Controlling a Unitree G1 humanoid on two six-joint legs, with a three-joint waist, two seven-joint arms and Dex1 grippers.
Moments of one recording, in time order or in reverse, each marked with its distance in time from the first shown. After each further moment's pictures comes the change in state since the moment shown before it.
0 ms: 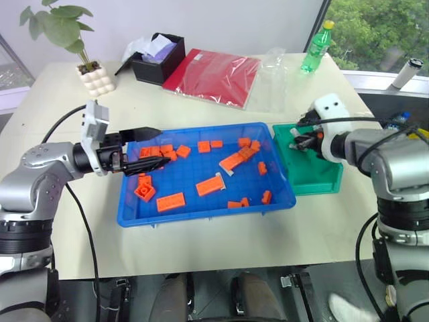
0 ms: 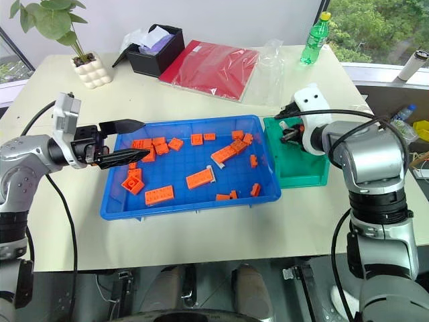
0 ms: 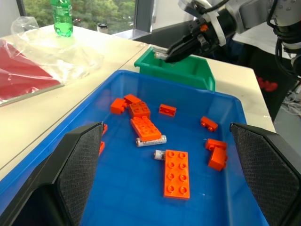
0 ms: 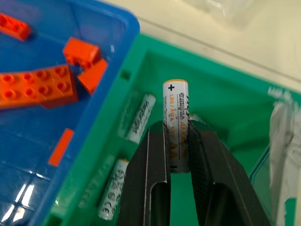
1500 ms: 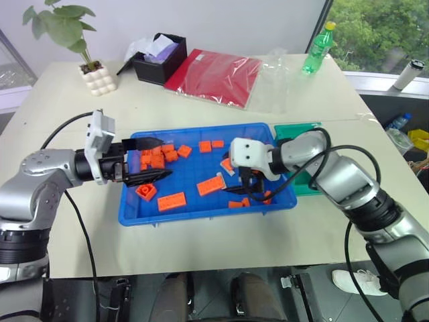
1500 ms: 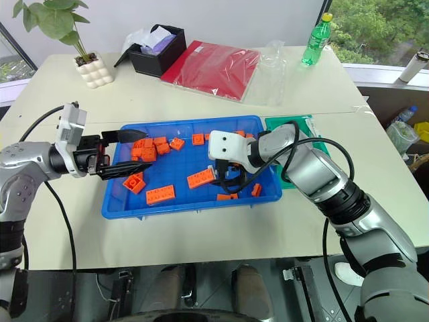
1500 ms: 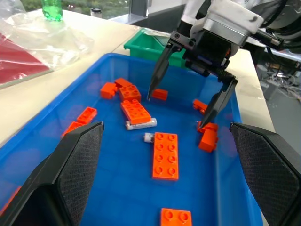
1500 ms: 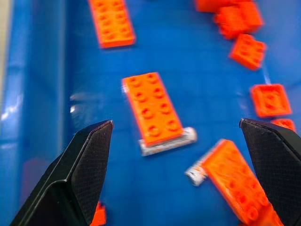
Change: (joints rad) left arm 0.092 0.021 0.002 -0.103 0.017 0.018 0.004; right arm -0.107 -0.015 0.555 0.030 -0.104 -0.788 0.573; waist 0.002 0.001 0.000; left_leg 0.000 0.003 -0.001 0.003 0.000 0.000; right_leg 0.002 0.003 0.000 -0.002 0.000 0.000
